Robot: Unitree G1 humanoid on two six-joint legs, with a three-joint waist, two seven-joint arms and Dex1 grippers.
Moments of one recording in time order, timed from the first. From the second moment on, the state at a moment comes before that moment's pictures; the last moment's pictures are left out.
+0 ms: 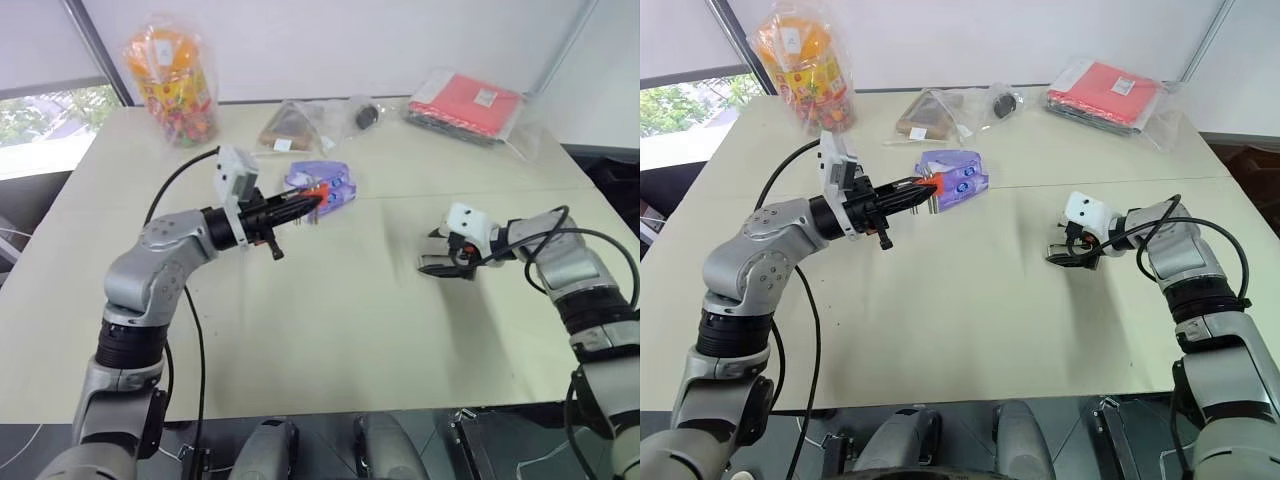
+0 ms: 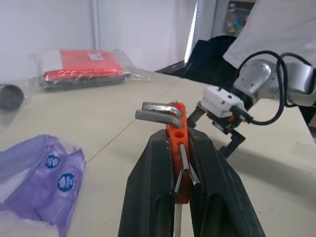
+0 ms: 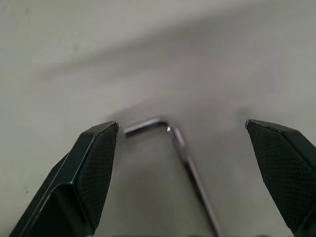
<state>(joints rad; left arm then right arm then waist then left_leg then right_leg) -0.60 0.45 0.03 -0.19 -0.60 0.60 -0.82 -0.77 -0.79 0.24 0.60 -0.04 0.12 1.15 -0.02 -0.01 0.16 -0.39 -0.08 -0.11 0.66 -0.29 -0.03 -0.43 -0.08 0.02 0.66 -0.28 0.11</state>
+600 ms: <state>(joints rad) -0.58 0.45 0.02 -0.22 -0.60 0.61 -0.80 -0.84 -0.81 0.24 0.75 -0.08 0.08 1.19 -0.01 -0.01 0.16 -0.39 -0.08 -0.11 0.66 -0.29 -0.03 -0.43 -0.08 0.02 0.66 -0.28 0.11</state>
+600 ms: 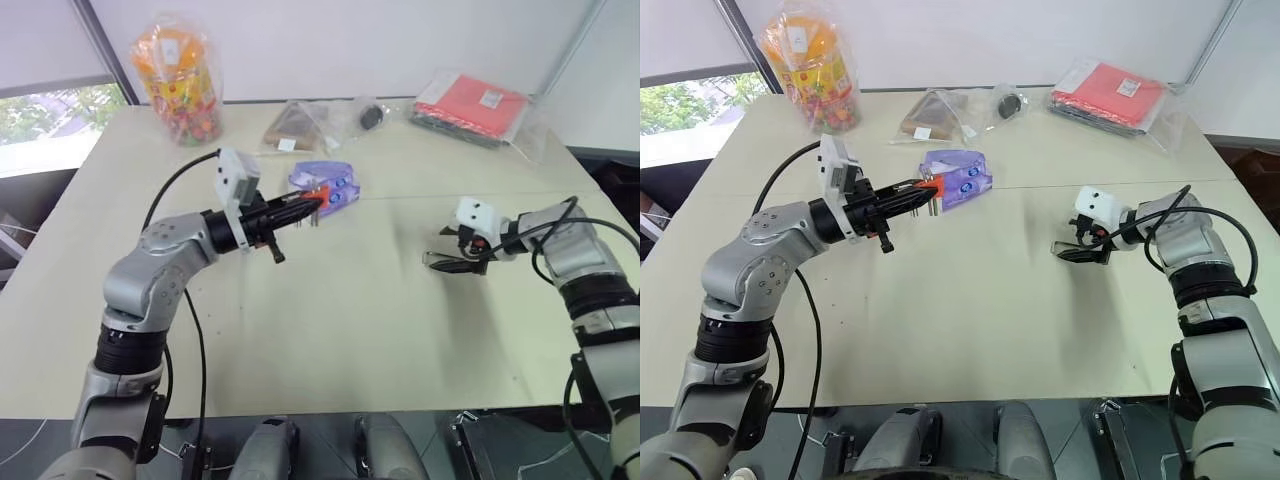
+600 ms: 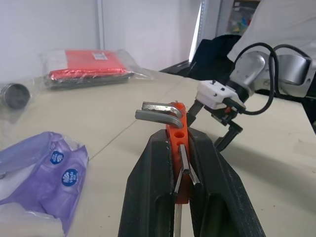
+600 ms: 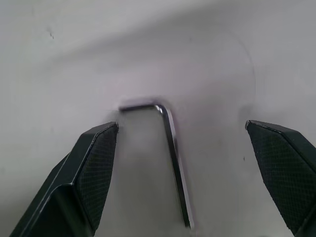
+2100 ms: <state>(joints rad) -0.59 0.45 0.01 -0.22 -0.60 0.61 -0.80 -0.78 -0.67 0.14 0.65 -0.09 0.17 0.99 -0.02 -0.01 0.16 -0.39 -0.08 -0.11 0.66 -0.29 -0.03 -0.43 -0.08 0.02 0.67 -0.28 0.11</state>
